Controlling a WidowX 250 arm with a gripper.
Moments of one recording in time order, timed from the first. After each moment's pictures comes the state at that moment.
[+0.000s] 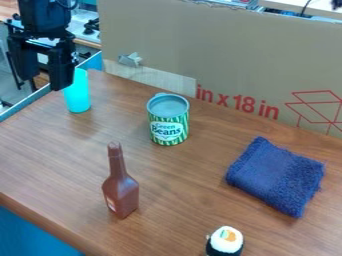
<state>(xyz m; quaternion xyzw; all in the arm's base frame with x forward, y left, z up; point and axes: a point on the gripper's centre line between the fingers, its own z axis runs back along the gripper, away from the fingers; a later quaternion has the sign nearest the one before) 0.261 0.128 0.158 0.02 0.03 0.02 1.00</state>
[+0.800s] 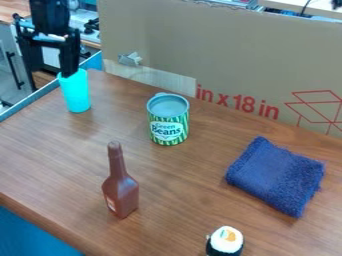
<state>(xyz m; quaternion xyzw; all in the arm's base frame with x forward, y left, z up) 0.316 0.181 0.133 0.02 0.03 0.13 0.99</state>
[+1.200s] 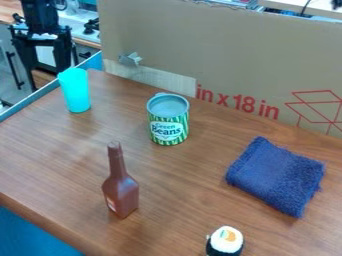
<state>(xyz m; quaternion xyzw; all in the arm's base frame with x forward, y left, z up) 0.345 0.228 0.116 -0.02 0.02 0.18 0.98</state>
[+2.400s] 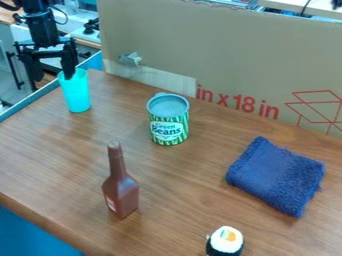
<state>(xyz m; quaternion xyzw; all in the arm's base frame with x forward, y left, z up) 0.372 0.244 0.088 -0.02 -0.01 0.26 0.96</state>
